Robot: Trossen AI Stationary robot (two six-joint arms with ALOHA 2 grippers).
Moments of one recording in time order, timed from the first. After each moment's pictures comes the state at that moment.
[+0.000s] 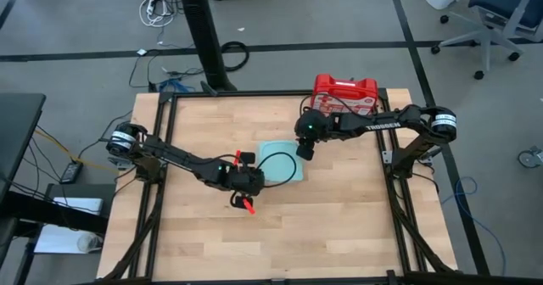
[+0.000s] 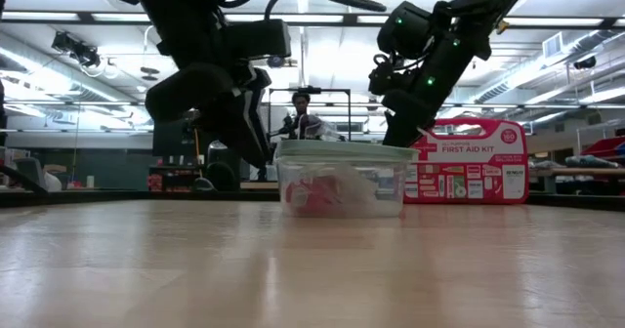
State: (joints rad) left arm -0.24 1.69 1.04 -0.42 -0.41 0.00; right arm -0.26 1.55 0.90 -0.26 0.15 0.03
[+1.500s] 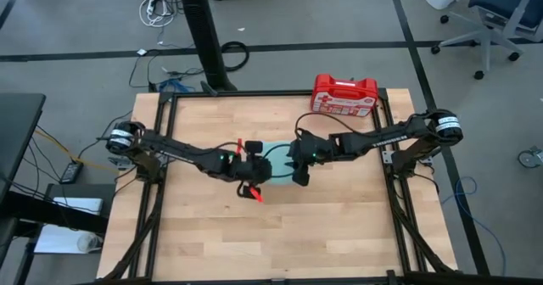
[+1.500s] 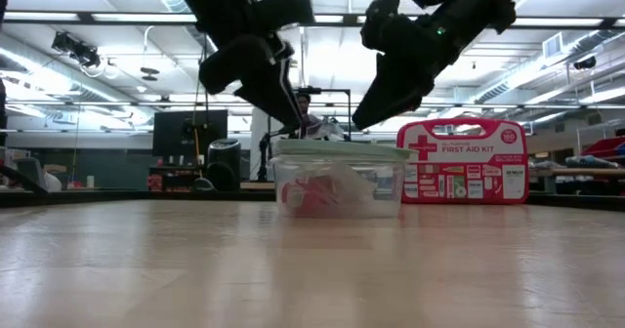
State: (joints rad) left arm -0.17 1.68 1.15 -0.42 -0.46 0.15; right arm 0.02 1.52 0.90 -0.12 0.16 0.19
